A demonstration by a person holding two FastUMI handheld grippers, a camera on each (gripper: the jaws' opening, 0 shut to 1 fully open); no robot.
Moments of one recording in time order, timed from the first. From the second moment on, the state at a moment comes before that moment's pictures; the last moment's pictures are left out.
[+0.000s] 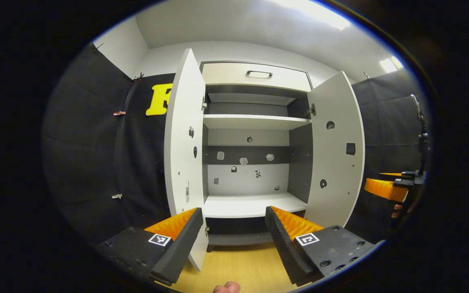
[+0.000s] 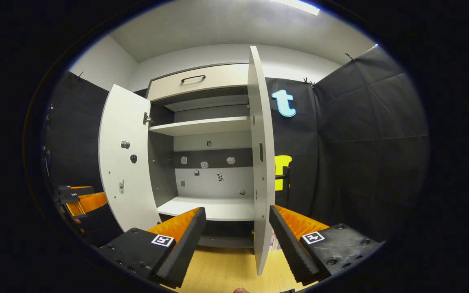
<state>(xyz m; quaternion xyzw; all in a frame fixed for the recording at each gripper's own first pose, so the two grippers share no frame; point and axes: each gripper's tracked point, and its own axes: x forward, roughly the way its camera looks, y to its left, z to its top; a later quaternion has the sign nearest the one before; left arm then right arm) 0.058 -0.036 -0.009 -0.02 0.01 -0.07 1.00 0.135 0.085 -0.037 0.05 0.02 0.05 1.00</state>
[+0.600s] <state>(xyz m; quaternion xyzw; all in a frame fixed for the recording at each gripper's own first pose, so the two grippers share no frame) 0.062 -0.061 -0.009 -0.02 0.01 -0.08 1.00 0.138 0.083 -0.040 0.06 0.02 0.04 1.00</state>
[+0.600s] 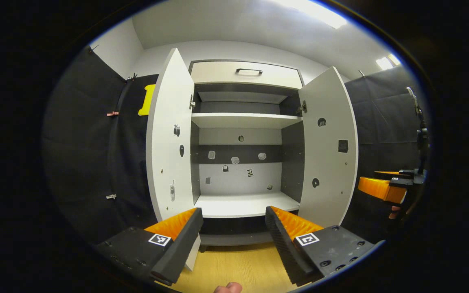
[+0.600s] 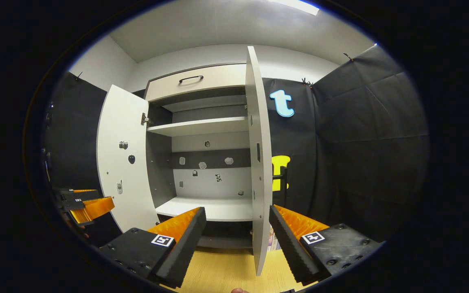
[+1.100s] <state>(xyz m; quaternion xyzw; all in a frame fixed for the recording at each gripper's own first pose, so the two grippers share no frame) 0.067 -0.064 -0.012 -0.01 0.01 -0.08 1.00 0.141 0.083 -0.042 0.06 0.03 0.05 1.00</state>
